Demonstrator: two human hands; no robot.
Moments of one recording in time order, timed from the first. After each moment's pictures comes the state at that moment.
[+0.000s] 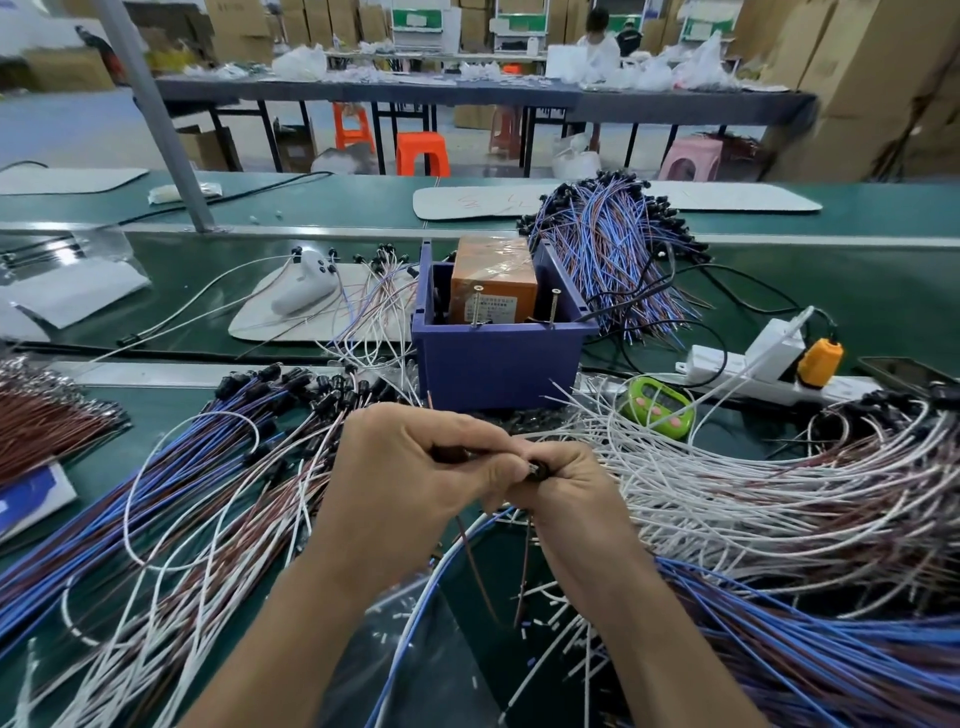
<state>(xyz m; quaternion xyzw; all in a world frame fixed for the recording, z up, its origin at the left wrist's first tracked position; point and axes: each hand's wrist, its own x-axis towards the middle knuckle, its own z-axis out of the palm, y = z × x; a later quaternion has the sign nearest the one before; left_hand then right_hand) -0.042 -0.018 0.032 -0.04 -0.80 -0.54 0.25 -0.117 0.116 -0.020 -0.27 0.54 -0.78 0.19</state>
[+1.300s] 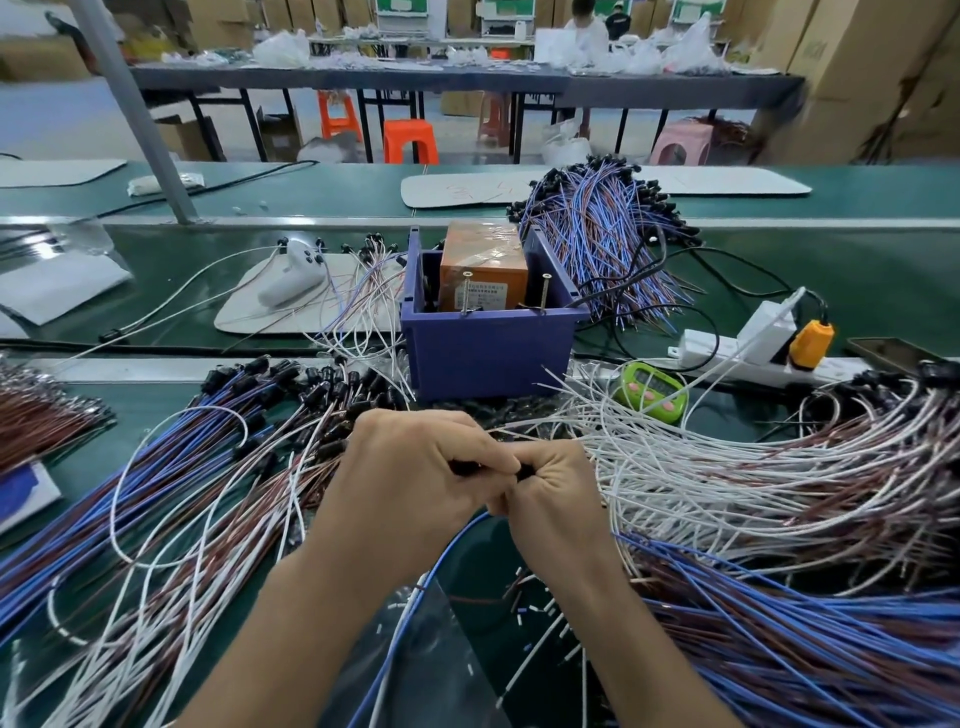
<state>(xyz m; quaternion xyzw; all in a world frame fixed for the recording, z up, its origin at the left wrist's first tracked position) -0.039 -0.012 0.034 -0.06 -0.89 -0.37 0.26 -0.111 0.111 -0.035 -0.26 0.72 -0.64 0.06</state>
